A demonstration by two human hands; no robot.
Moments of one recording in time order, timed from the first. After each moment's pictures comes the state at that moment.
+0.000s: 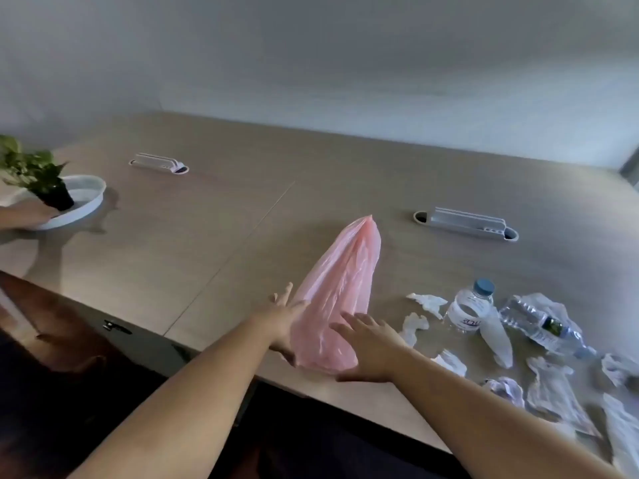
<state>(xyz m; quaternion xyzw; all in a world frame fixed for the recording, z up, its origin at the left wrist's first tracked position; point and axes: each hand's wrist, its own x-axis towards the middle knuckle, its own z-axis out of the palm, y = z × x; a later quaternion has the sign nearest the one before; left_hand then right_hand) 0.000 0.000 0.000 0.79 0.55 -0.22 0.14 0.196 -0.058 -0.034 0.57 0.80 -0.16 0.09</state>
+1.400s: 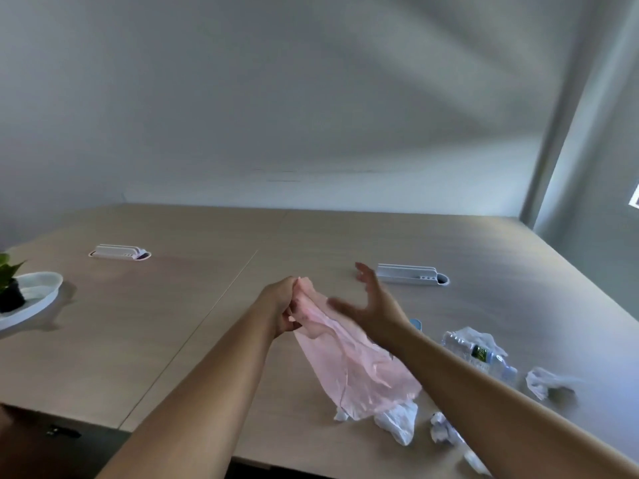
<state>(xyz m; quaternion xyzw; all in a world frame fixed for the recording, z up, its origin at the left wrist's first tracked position) 0.103 -0.002 0.133 0.41 0.56 0.33 0.64 0.261 -0.074 0.105 0.65 0.57 -0.25 -0.43</state>
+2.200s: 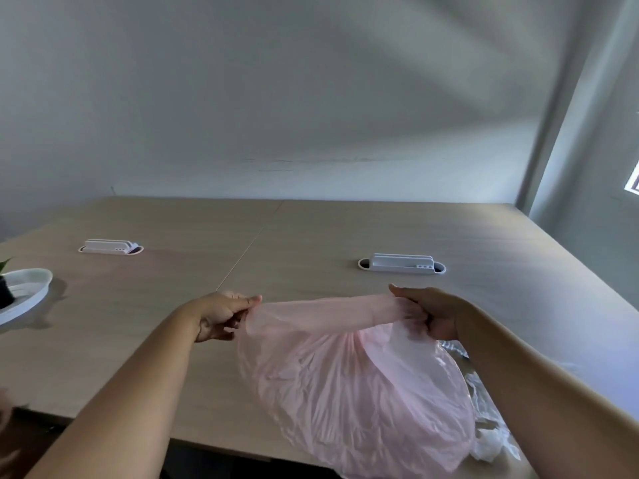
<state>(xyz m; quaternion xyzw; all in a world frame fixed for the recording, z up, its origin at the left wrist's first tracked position) 0.010 0.020 0.124 0.59 0.58 0.13 0.54 0.347 -0.078 0.100 0.57 0.24 -0.66 -0.41</state>
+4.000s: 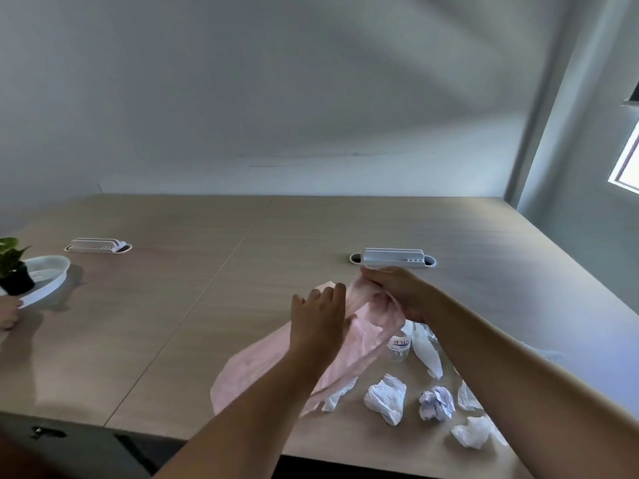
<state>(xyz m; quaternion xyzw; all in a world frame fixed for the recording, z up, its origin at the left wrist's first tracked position) 0.151 -0.054 0.079 0.88 0.44 0.14 -0.15 0.309 -0.074 0.122 0.57 0.38 -0.53 -0.49</state>
